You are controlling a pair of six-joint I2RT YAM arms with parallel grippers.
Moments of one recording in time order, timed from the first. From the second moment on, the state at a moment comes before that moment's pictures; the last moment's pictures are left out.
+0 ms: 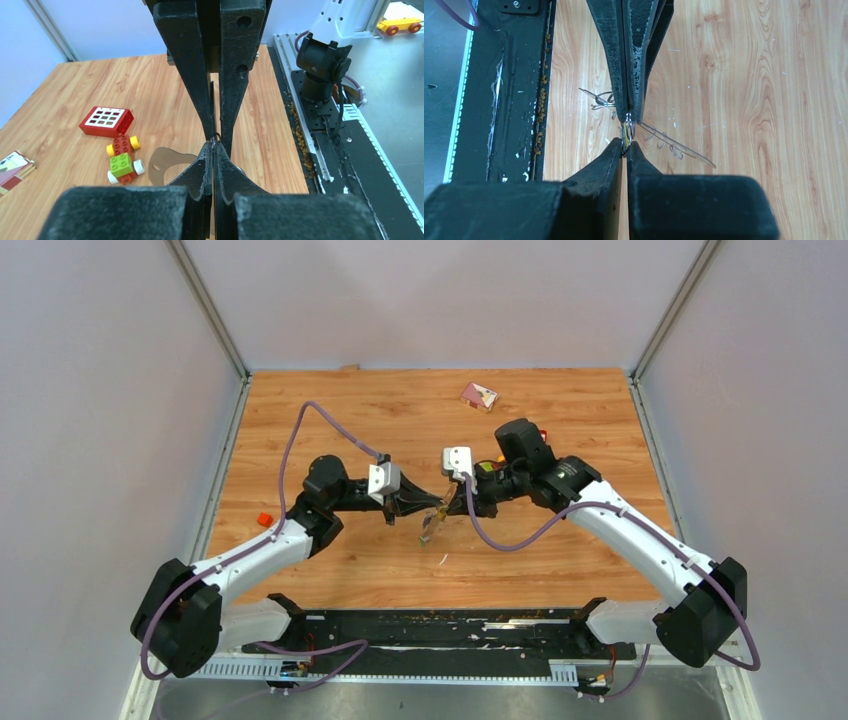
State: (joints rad) left arm -0.61 1.17 0.61 0.64 0.96 0.06; right arm 0.67 1.28 1.15 -0.62 -0.73 -0.64
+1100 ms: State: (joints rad) left arm -0.61 1.16 0.59 0.68 1.02 0.03; right arm 0.67 1.20 1.14 -0.60 -0.78 -0.66
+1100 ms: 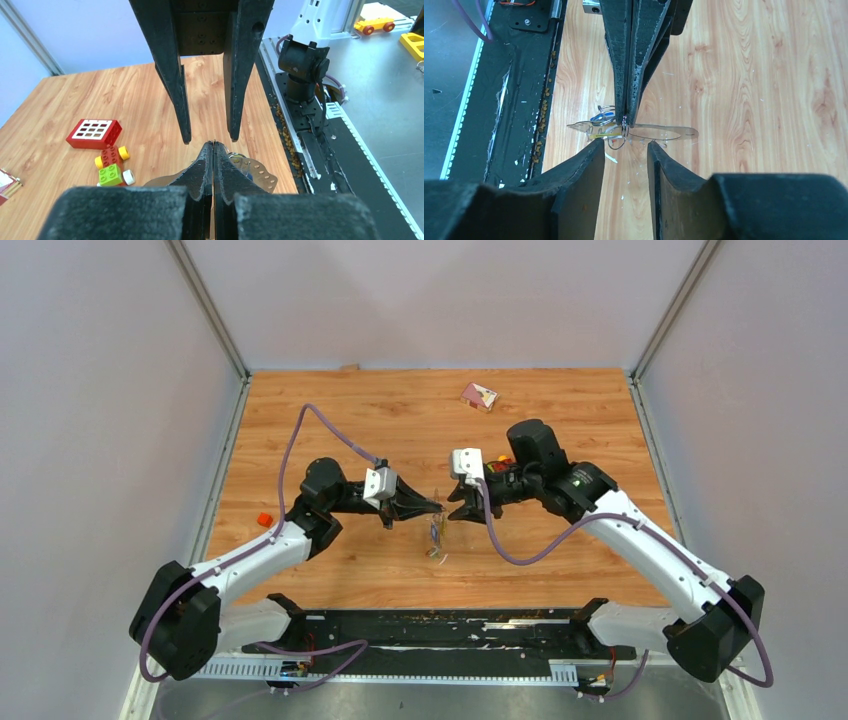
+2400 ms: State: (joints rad) left arm -0.61 1.14 0.68 0.39 0.97 0.25; right arm 0.67 1.27 1.22 -0.67 -0.70 -0.68
